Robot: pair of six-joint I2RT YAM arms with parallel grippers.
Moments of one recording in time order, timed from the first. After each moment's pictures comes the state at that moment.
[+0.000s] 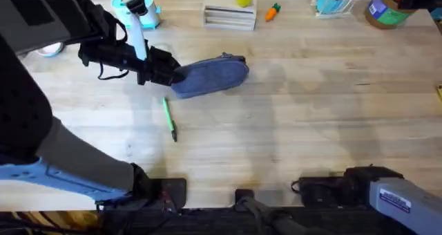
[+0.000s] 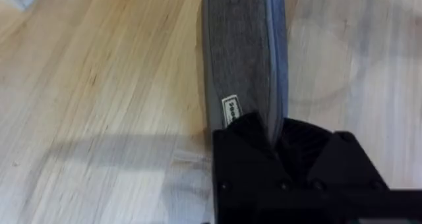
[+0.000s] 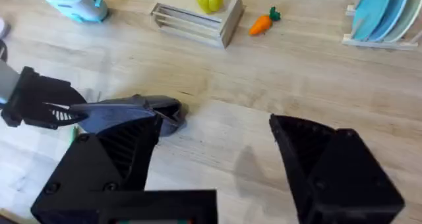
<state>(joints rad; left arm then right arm) 0.22 1.77 1.12 -1.02 0.92 1.43 0.00 1.12 1.34 -0.88 -0.34 0.00</state>
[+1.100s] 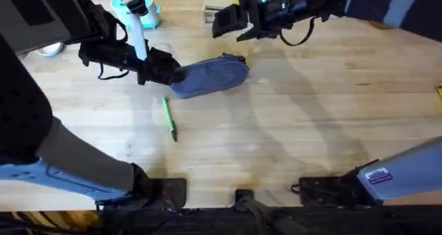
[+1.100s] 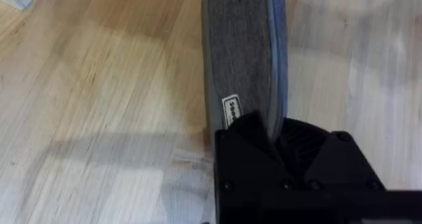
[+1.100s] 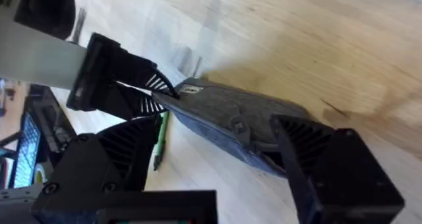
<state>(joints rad) 0.22 1.77 1.12 -1.02 0.92 1.43 0.36 1.74 1.34 -0.49 -0.64 0.26</state>
